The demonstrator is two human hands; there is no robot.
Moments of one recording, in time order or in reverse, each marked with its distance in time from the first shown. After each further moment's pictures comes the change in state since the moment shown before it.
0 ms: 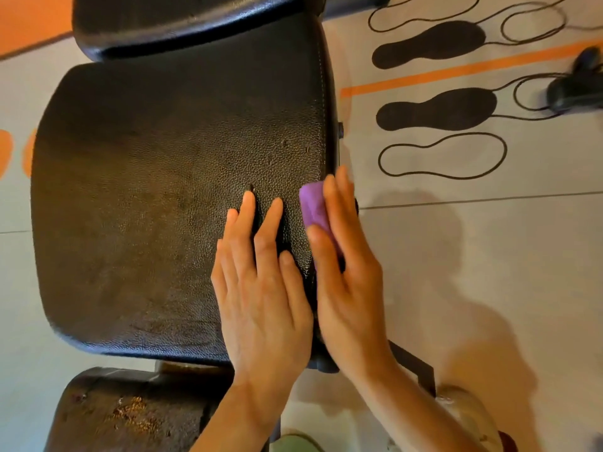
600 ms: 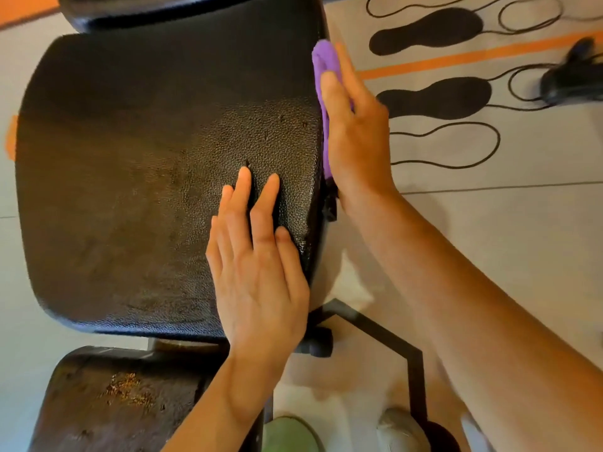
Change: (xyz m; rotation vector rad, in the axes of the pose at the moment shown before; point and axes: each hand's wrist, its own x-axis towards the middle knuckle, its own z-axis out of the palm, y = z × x) left_hand 0.000 -0.001 0.000 0.009 -0.007 -0.005; right_hand 0.121 0.005 0.001 -0.014 0.050 0.121
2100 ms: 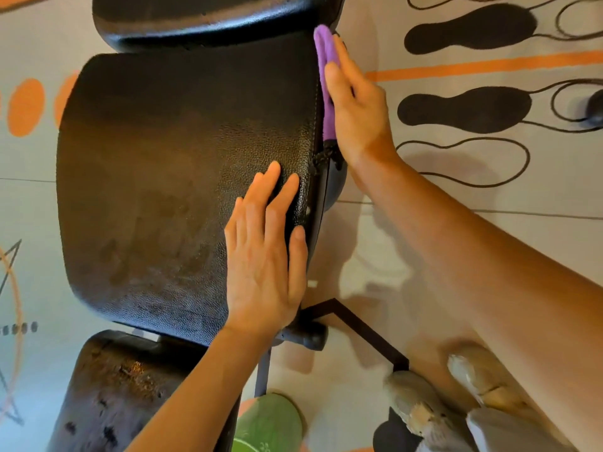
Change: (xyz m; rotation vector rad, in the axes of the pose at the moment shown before) left_hand 0.052 0.031 0.003 -0.017 -0.091 0.099; right_hand 0.088 0.001 -0.016 0.069 -0.285 0.069
